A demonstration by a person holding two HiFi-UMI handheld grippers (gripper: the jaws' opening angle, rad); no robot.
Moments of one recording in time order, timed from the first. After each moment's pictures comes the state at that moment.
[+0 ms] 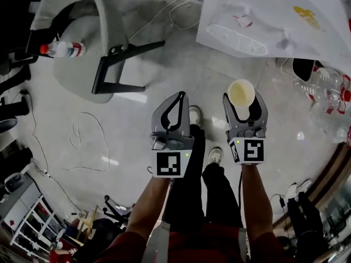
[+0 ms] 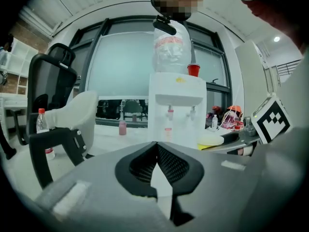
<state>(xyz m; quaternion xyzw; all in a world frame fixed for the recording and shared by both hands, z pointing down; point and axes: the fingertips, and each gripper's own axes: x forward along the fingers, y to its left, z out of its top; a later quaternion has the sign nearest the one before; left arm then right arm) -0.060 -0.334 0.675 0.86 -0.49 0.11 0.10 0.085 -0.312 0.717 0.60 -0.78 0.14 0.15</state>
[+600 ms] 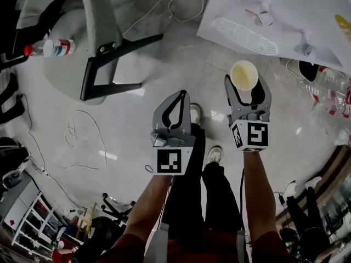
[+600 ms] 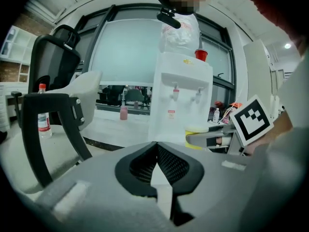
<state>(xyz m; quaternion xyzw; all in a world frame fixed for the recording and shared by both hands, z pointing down) -0.067 -0.340 0.744 0.85 -0.49 0.12 0.16 0.086 -0.362 0.775 0.60 -0.77 0.15 0.16</state>
